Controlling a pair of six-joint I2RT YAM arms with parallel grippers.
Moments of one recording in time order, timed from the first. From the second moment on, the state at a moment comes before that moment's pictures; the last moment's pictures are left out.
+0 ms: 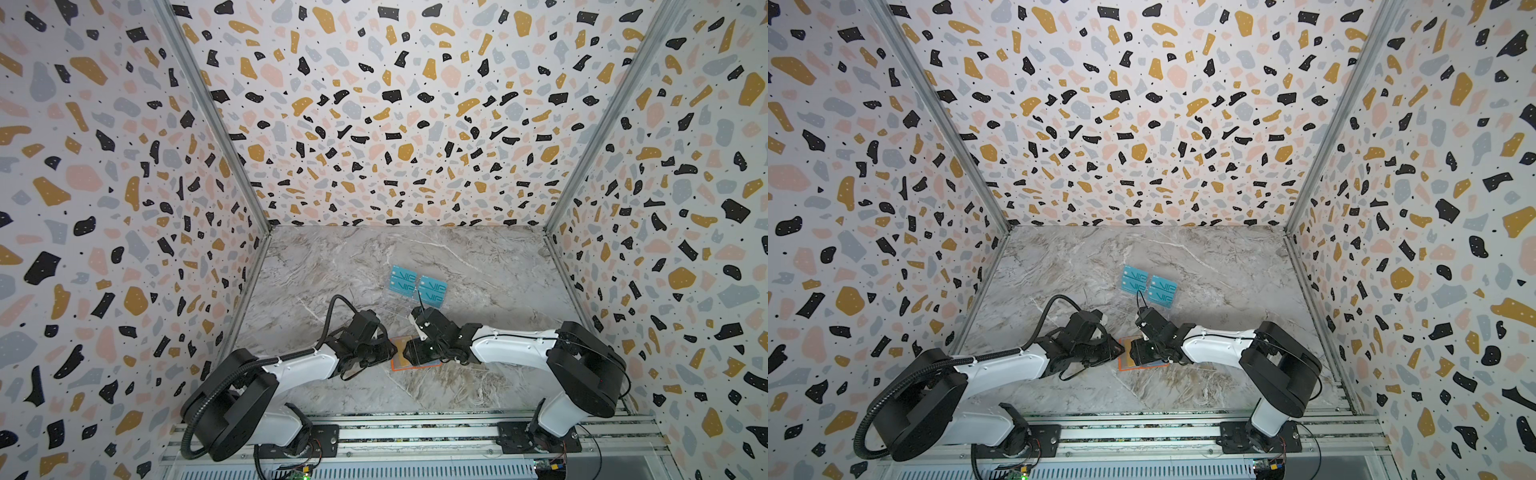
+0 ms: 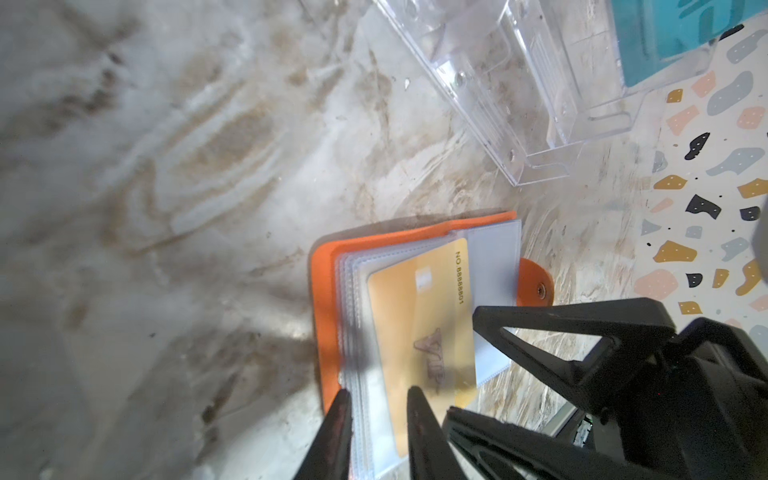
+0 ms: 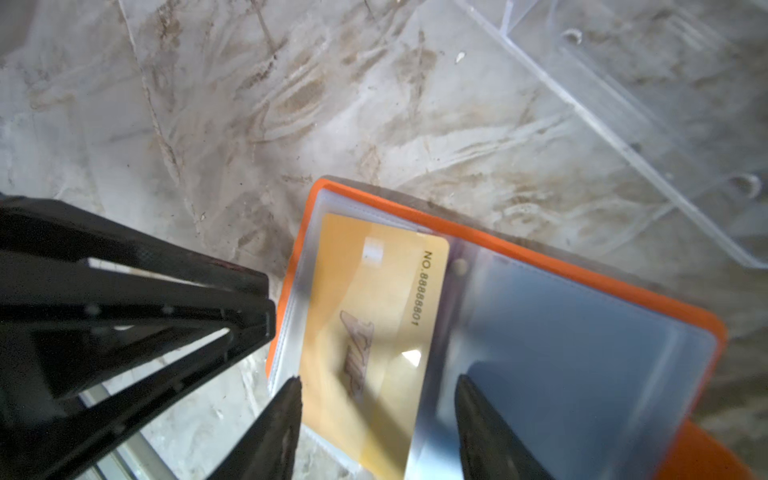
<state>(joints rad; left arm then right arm) -0.68 1.37 0.50 -0.02 0.29 -0.90 0.95 1.63 0.84 -0.19 -0.15 0.58</state>
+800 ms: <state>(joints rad) -0.67 1.39 0.49 0.01 0.30 -0.89 1.03 1.72 0.96 -0.28 -0.13 0.56</state>
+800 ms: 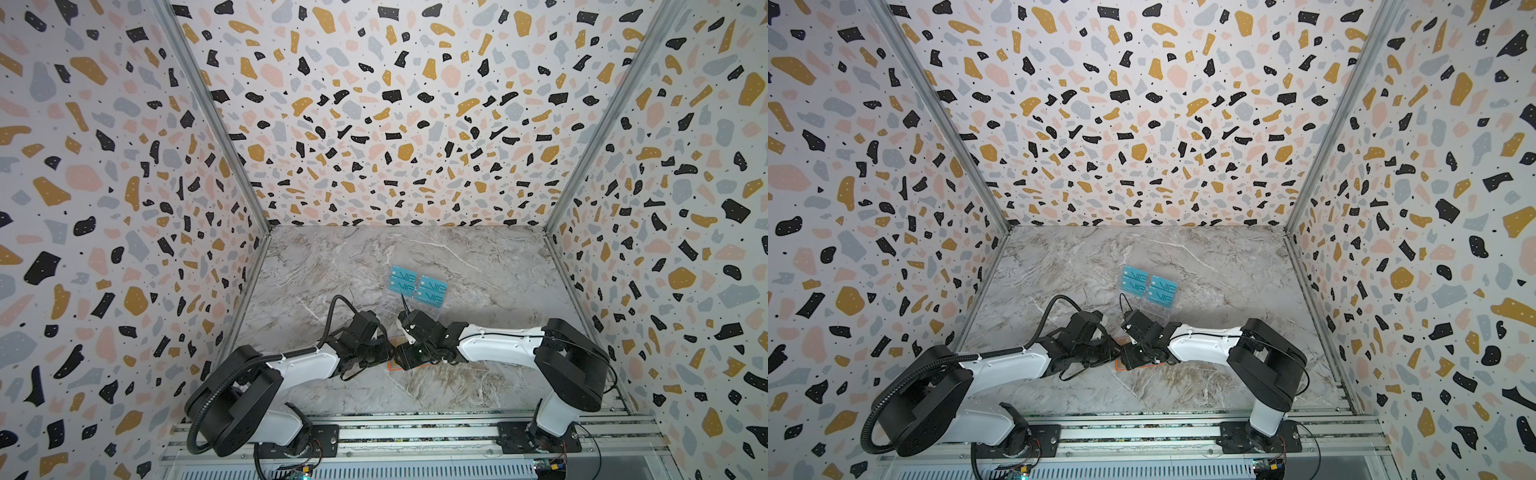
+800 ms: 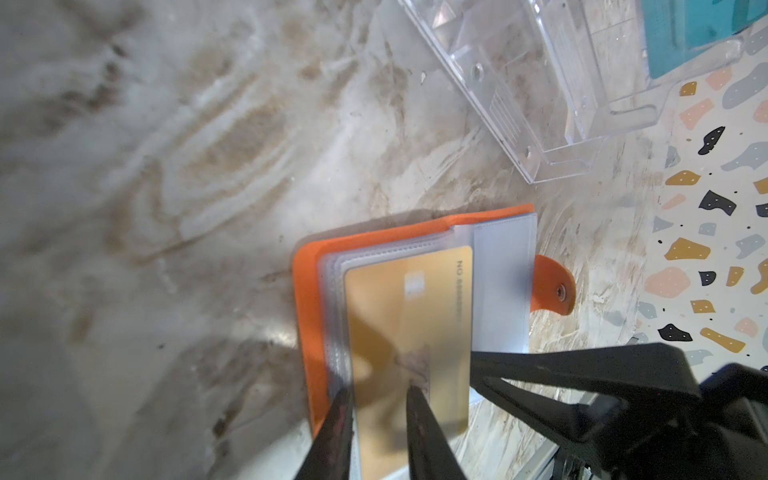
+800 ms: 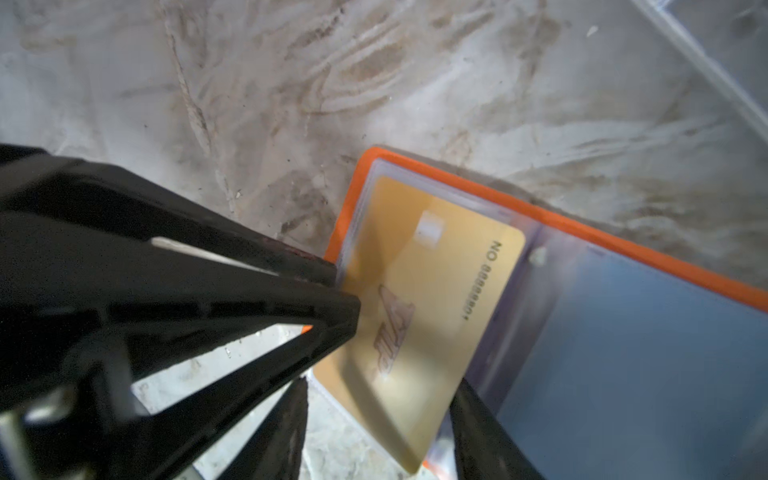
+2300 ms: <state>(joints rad) -0.71 1.36 0.67 -0.22 0.15 -0.80 0.71 1.41 0.79 -0.18 -0.28 0.42</state>
